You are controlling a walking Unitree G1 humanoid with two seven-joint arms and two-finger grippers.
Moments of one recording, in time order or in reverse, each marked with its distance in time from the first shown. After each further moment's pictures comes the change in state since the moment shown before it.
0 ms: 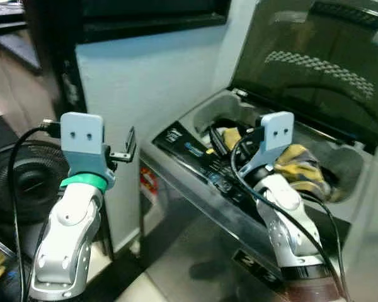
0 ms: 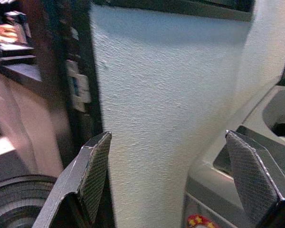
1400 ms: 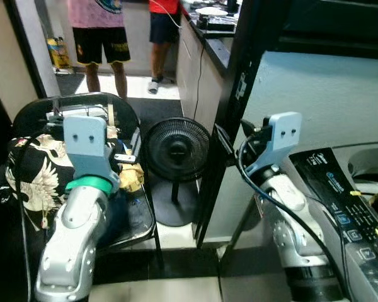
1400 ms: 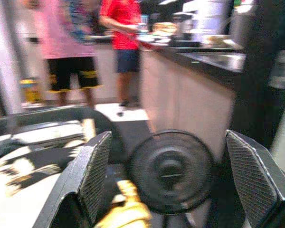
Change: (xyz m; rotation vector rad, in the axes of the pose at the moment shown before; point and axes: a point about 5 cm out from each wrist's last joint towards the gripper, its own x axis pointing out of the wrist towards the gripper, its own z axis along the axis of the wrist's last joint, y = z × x) left arm 0.000 -0.008 0.000 -0.034 0.007 -0.035; right arm -0.004 -0.014 0.001 0.023 -0.015 -0.050
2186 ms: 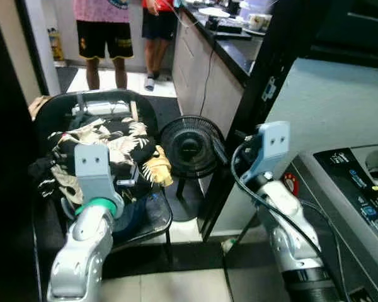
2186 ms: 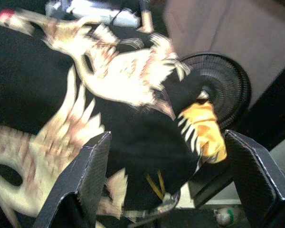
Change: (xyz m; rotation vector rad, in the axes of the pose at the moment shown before) left arm -0.016 0.004 -0.066 -0.155 0.363 0.153; right arm -0.008 0.003 -0.041 0.000 0.181 -0.002
